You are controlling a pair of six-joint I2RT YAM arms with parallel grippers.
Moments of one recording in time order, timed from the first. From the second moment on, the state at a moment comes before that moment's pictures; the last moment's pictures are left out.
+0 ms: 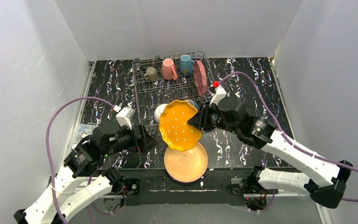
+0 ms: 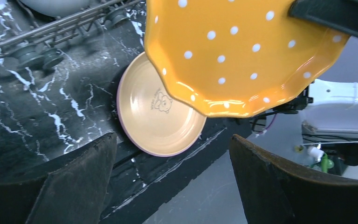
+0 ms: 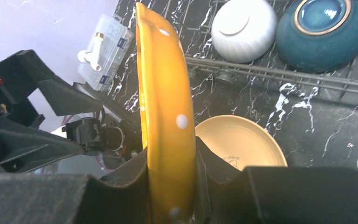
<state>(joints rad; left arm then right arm) -0.73 0.56 0.87 -0.83 0.13 -0.66 0.98 1.00 1.07 -0.49 0.04 0.72</state>
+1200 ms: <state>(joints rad) -0.73 0.53 0.84 -0.92 0.04 -0.42 0.82 1.53 1.66 -0.61 0.22 0.40</state>
